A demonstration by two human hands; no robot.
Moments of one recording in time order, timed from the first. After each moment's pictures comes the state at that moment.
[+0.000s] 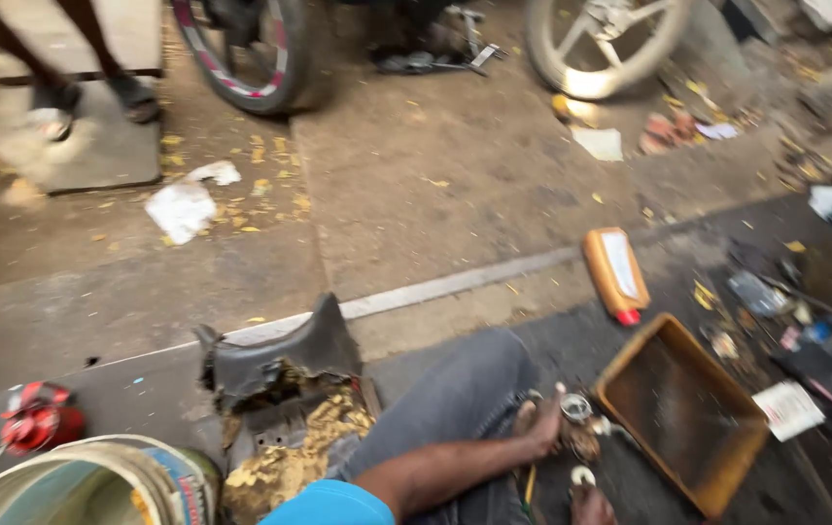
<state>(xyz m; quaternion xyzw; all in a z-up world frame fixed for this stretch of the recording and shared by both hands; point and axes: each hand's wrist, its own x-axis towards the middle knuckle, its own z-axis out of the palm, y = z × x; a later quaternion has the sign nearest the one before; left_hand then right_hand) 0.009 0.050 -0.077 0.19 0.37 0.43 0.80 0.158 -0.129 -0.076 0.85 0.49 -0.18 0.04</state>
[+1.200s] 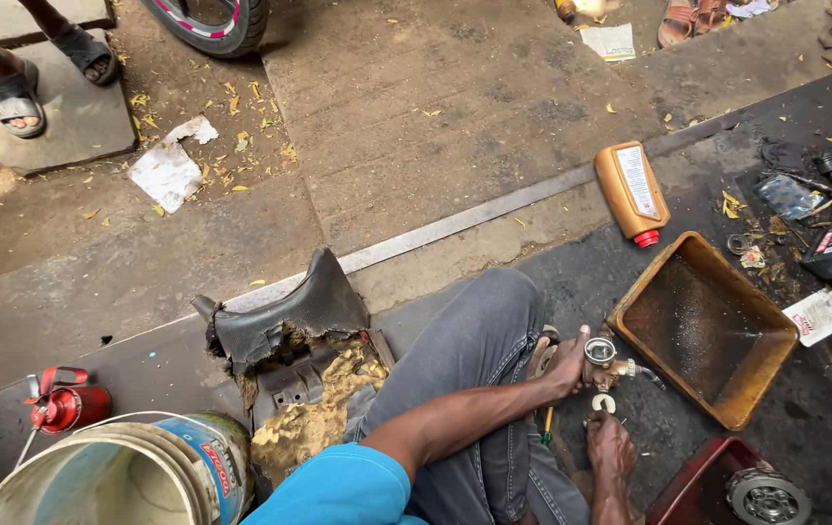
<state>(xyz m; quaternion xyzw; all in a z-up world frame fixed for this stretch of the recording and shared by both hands) 0.004 0.036 -0.055 0.29 0.46 0.37 0.76 0.101 -0.101 0.000 0.87 0.46 -0.19 0.03</state>
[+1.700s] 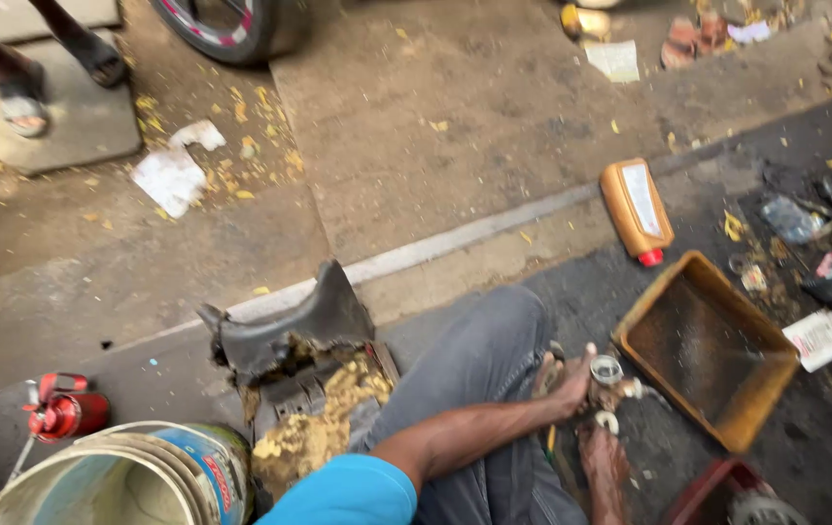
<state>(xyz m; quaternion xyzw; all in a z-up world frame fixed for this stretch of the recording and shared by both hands) -0.004 0.030 -0.027 0.30 0.47 0.35 0.75 0.104 -0.085 -0.033 0.85 0.46 -0.19 0.15</state>
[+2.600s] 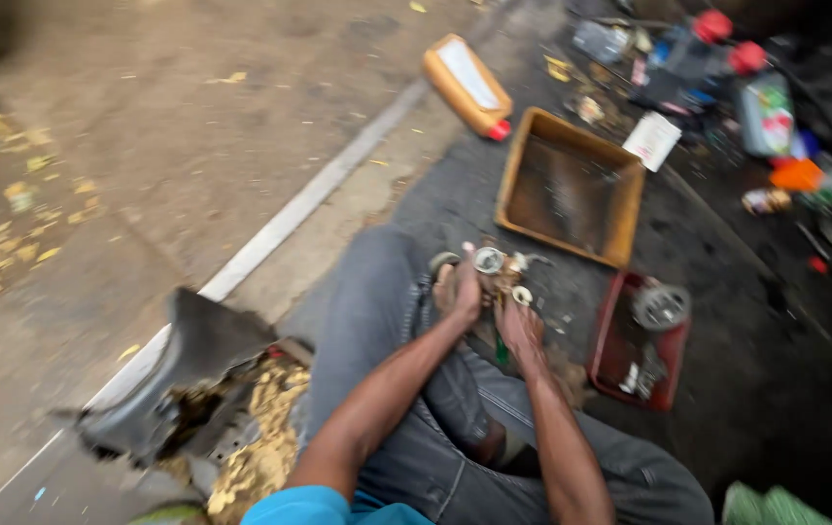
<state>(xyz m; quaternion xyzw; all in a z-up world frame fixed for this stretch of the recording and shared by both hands) -0.032 0.029 -0.010 0.21 0.40 0.33 0.83 0.066 -0.065 0.008 0.87 0.45 -0.21 0.08</state>
